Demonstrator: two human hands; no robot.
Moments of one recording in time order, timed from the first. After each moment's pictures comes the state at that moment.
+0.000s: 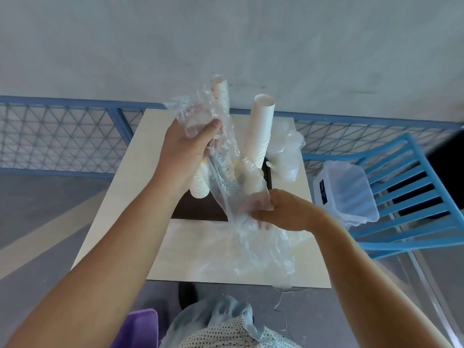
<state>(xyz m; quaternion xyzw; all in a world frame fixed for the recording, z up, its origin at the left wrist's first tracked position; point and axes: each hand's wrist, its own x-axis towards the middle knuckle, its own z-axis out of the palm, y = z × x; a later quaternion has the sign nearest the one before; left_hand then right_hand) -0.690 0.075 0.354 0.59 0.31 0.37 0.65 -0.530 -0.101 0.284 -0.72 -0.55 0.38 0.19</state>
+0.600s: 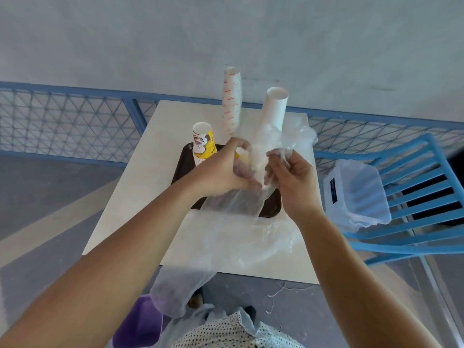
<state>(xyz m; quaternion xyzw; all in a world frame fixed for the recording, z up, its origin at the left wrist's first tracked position) -0.693 0.050 0.320 0.83 0.27 0.05 0.49 -0.556 -0.084 0.287 -0.61 -0.29 0.28 0.69</state>
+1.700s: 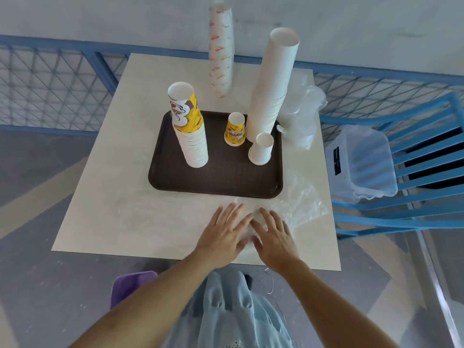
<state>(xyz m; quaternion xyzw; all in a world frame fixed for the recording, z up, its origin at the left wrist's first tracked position) -0.722 -0.017 0.030 0.98 0.17 -0.09 0.11 -0.573 -0.161 0.013 -0.83 -0.53 0.16 0.03</state>
